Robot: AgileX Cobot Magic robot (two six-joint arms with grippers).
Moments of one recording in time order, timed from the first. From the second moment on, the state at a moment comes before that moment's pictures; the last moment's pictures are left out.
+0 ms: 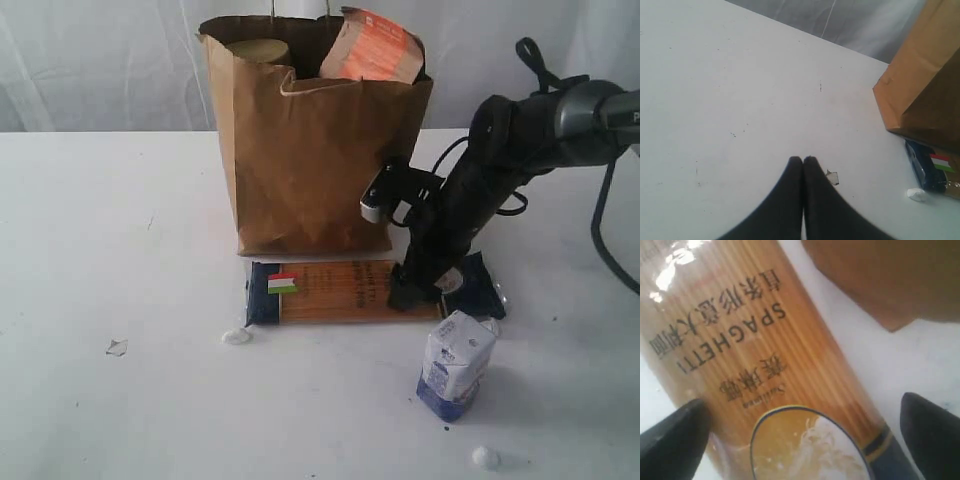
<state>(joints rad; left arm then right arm) -0.02 0.00 0.02 -0.27 0.31 -0.13 0.29 2.05 -1.36 0.32 0.71 -1.07</state>
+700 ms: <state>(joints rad) -0.02 0.00 0.02 -0.27 0.31 -0.13 0.29 2.08 -1.37 0.32 0.82 -1.04</state>
